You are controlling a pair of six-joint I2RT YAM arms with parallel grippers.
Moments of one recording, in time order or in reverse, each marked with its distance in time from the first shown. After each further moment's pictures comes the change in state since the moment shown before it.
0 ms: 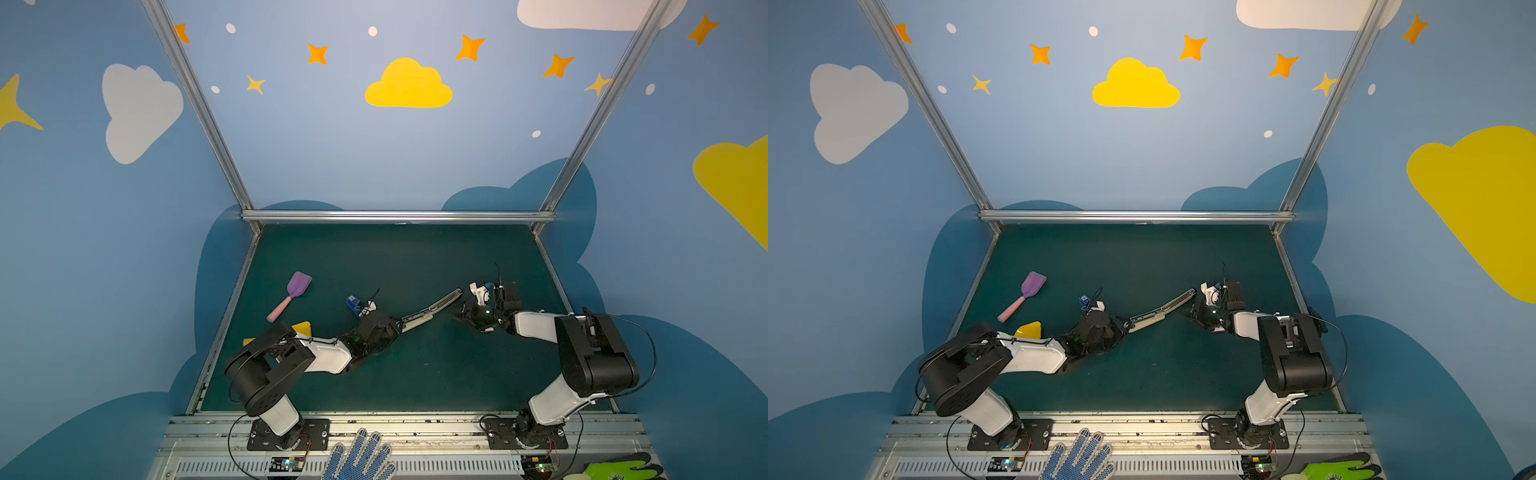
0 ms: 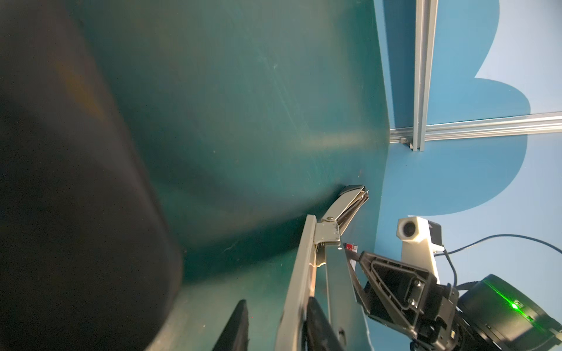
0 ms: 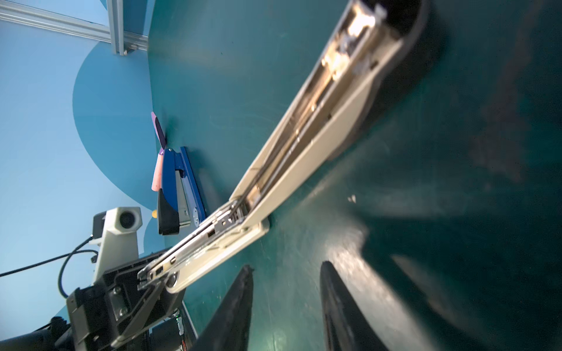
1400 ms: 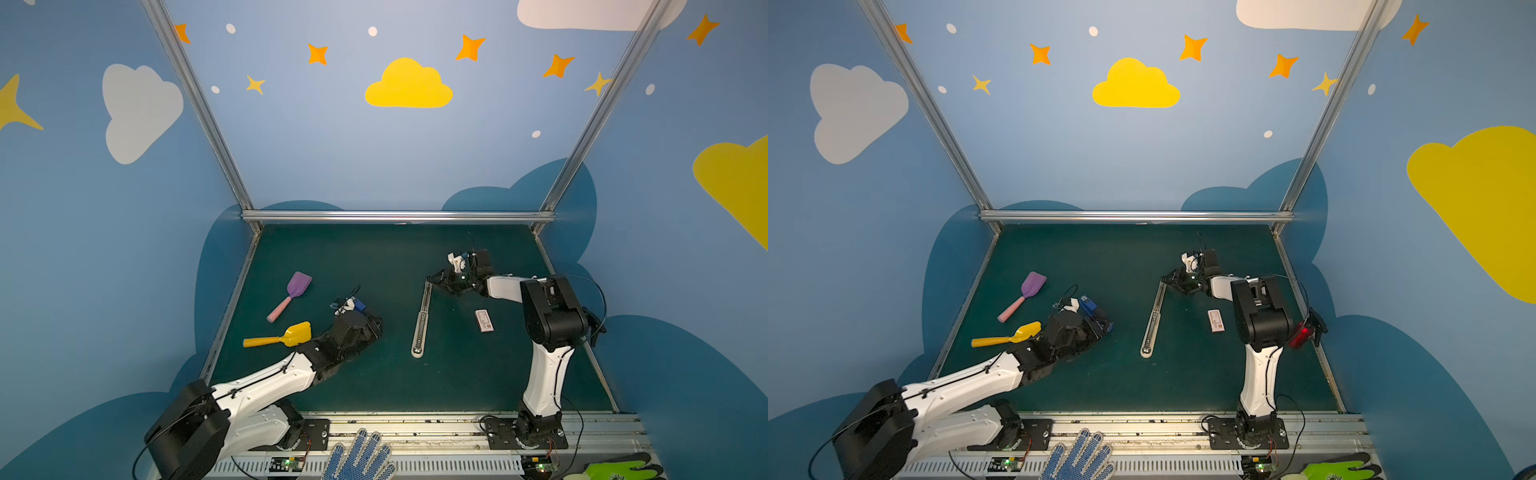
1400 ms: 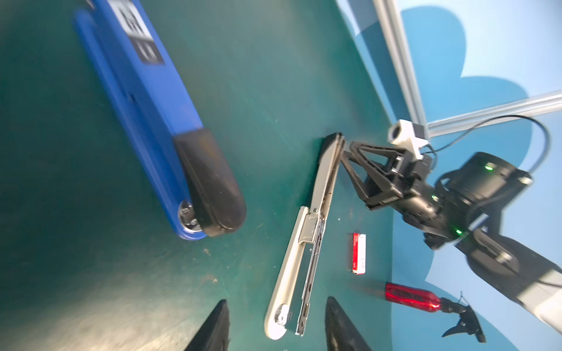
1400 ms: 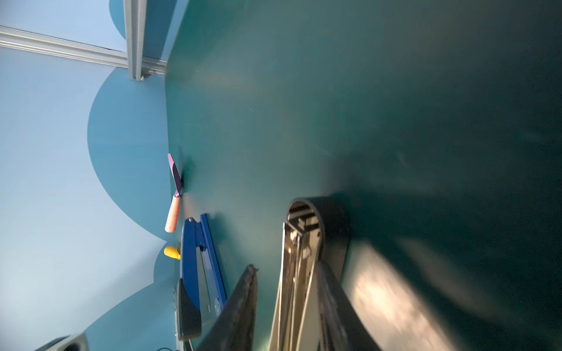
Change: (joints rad) left arm 0.046 -0.549 -0.056 -0.521 -0.071 0.180; right arm 0.115 0.414 0.554 -0.050 0.018 0.083
